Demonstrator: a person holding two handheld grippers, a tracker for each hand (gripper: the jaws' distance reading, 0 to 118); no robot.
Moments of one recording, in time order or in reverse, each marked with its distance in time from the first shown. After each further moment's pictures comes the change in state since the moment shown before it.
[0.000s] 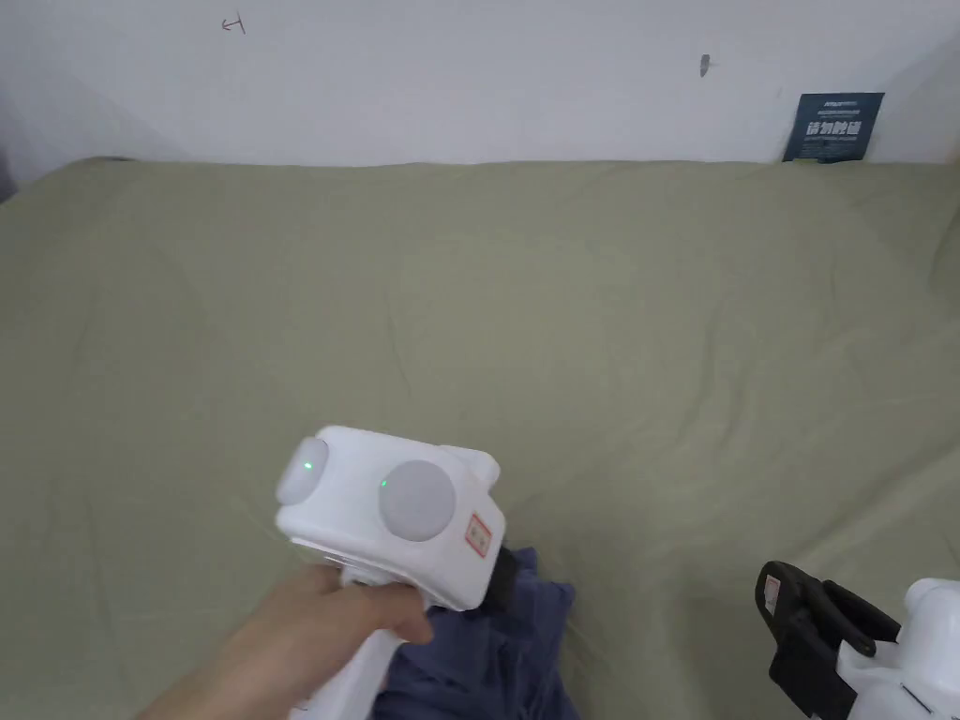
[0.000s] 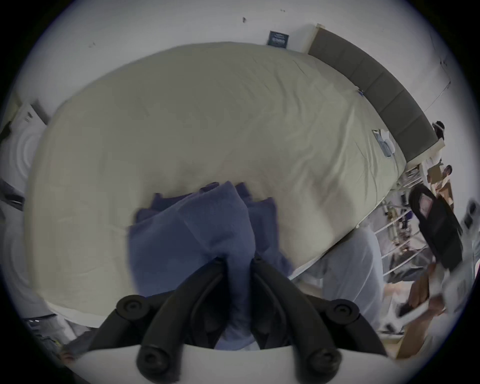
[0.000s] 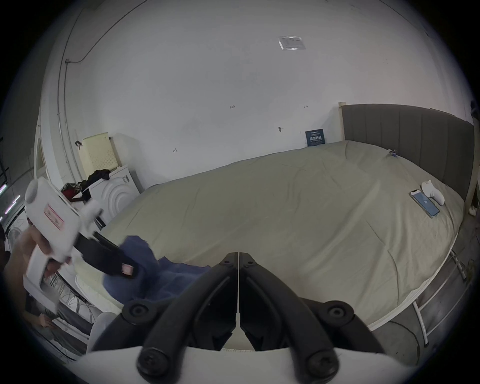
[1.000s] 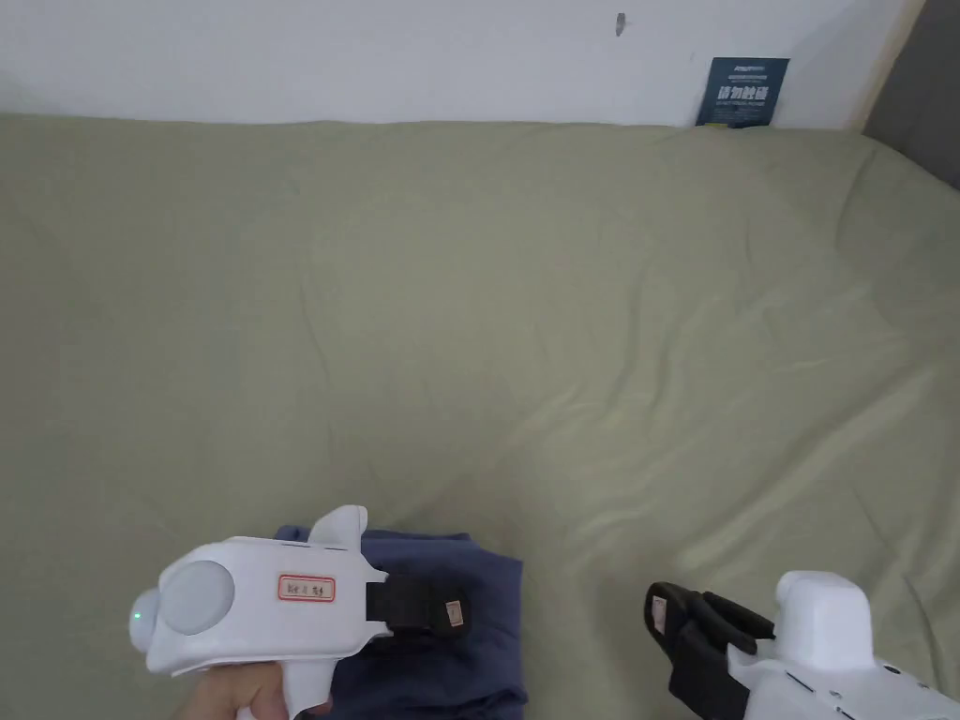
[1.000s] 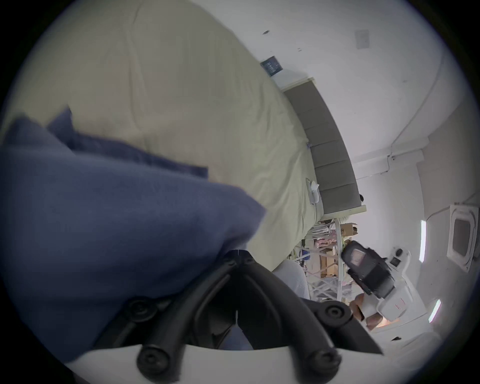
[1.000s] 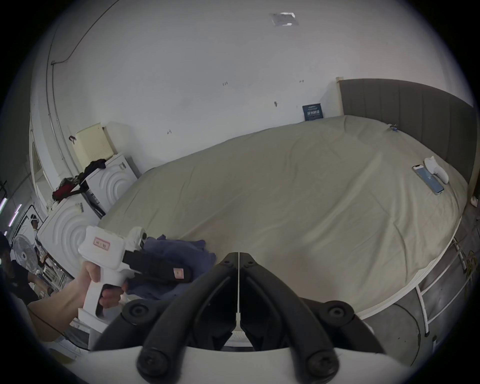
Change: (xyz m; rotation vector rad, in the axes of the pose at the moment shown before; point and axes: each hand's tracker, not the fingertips) left arm -0.090 -0.036 -0.044 0.153 -0.589 0.267; right arm -0.005 -0.020 -0.037 -0.204 0.098 -0.033
